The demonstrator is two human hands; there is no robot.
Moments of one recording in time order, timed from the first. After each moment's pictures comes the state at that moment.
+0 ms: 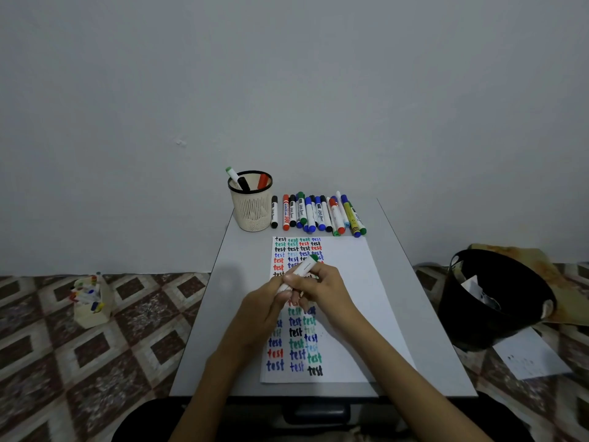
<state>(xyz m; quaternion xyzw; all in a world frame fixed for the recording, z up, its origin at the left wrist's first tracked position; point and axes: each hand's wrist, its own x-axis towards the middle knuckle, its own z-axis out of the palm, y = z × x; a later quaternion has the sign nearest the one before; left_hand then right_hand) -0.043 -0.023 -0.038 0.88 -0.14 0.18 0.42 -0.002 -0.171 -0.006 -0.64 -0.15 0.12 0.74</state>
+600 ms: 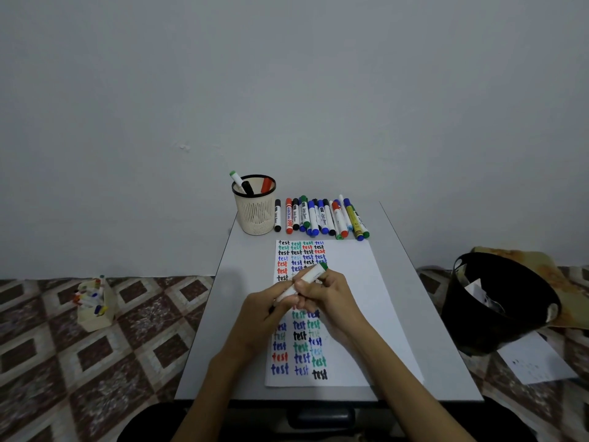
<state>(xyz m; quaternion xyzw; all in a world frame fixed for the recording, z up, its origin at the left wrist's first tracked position) -0.048 -0.023 -0.030 0.84 -0.14 0.18 0.48 -0.002 -0.171 -0.014 -0.57 -0.16 0.15 0.80</state>
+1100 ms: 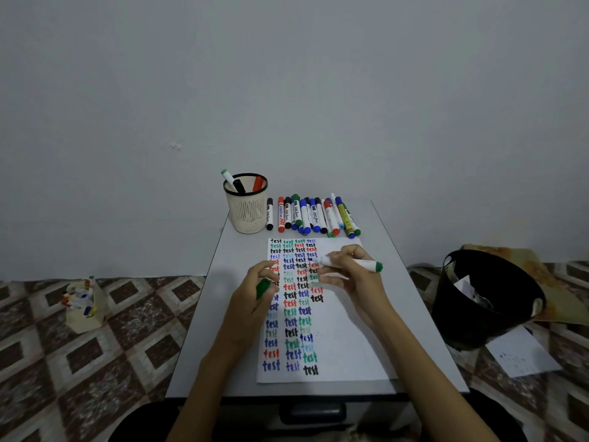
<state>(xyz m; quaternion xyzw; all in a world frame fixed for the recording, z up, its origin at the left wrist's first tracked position) -0.042 -0.019 -0.037 0.84 -0.07 0.20 0.50 0.018 -0.219 0.004 -0.54 -0.07 0.06 0.84</state>
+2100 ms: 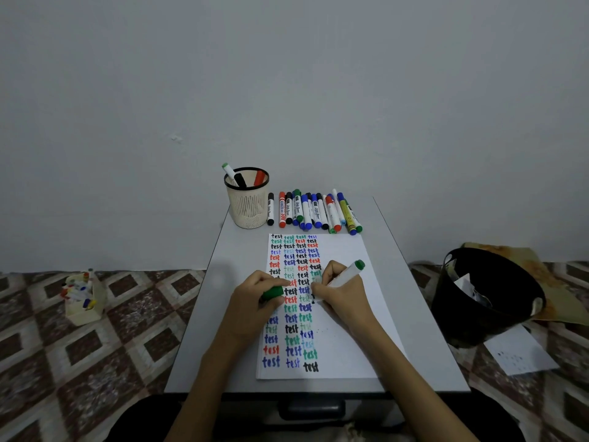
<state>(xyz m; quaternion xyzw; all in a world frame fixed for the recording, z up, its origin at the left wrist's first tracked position) -0.037 -0.013 -0.044 0.89 -0.11 0.18 0.42 0.019 -0.202 -0.042 -0.73 -0.08 0.03 0.68</state>
